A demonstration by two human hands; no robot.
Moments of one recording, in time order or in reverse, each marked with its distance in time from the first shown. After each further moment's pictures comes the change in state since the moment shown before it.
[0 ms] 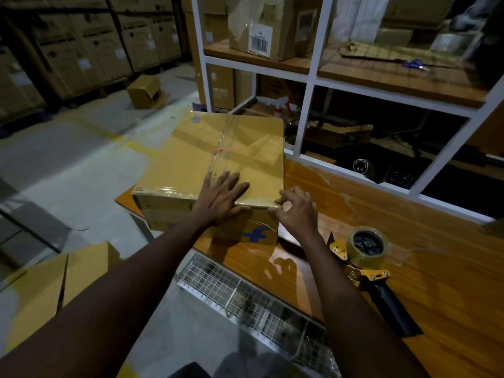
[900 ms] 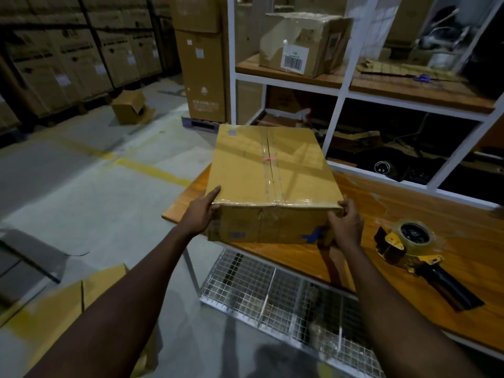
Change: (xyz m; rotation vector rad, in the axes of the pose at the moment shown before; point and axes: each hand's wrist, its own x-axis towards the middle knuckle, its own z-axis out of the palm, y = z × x) left_hand -0.111 -0.201 0.021 -0.748 -0.003 -0.202; right_hand -0.039 -0.071 0.052 0.158 0.323 0.466
